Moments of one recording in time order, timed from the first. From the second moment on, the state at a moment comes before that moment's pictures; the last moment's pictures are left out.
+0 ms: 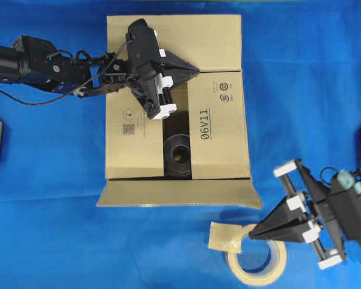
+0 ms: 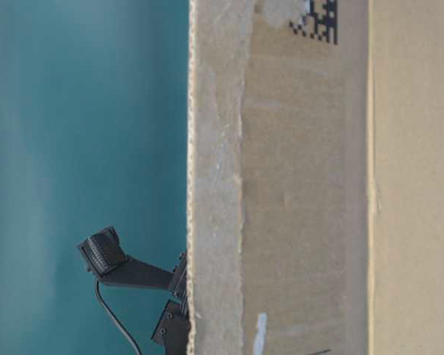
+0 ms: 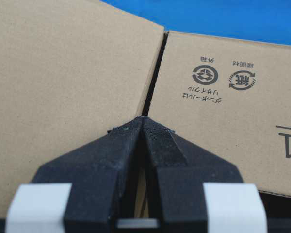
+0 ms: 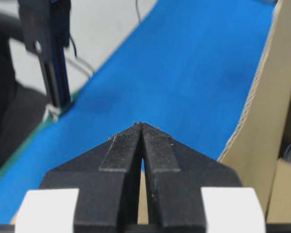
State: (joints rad) left arm 0.24 0.15 0.65 -0.03 -0.43 0.05; right arm 0.44 -0.36 0.94 0.09 -0.27 0.01
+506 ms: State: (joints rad) left arm 0.24 0.15 0.66 -0.04 -0.43 0.05; right arm 0.36 -0.34 0.95 0.10 -0.28 0.01
